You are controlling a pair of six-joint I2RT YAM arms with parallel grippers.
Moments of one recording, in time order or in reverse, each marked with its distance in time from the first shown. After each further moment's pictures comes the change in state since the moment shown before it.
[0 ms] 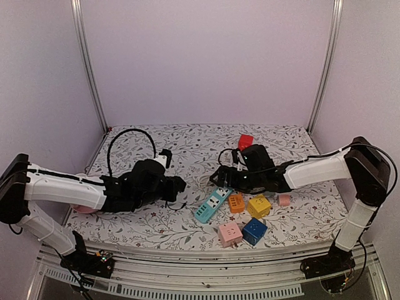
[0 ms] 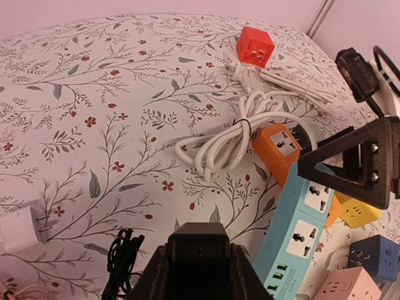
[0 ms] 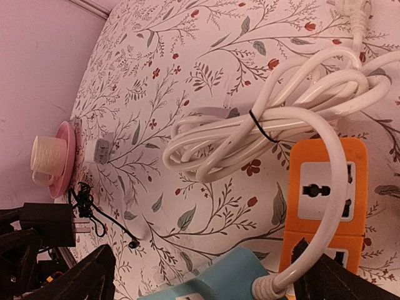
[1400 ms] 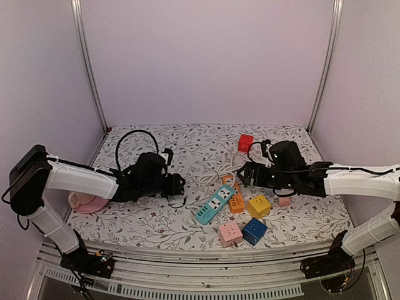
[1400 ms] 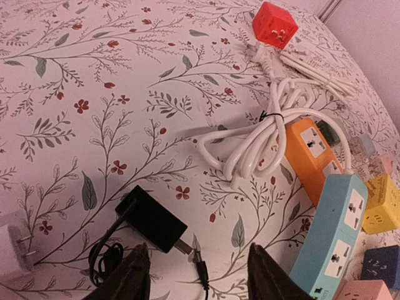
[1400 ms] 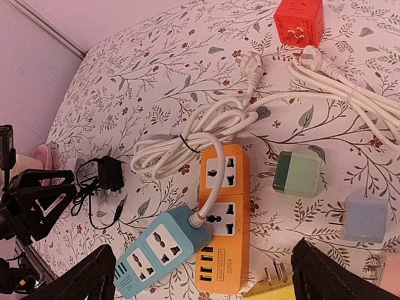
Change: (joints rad) left arm 0.166 0.156 0.039 0.061 0.216 0.015; right arm 0.000 -0.425 -0.157 -0.259 0.276 -0.100
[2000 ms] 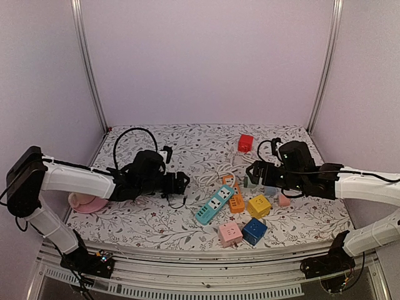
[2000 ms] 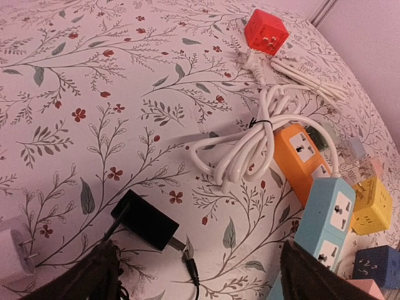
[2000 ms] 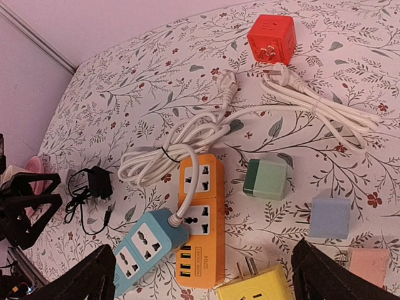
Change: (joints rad) left arm 0.003 -0.021 0.001 -0.002 0.017 0.007; right arm -0.015 -0.121 -0.040 -0.061 0.076 -0.019
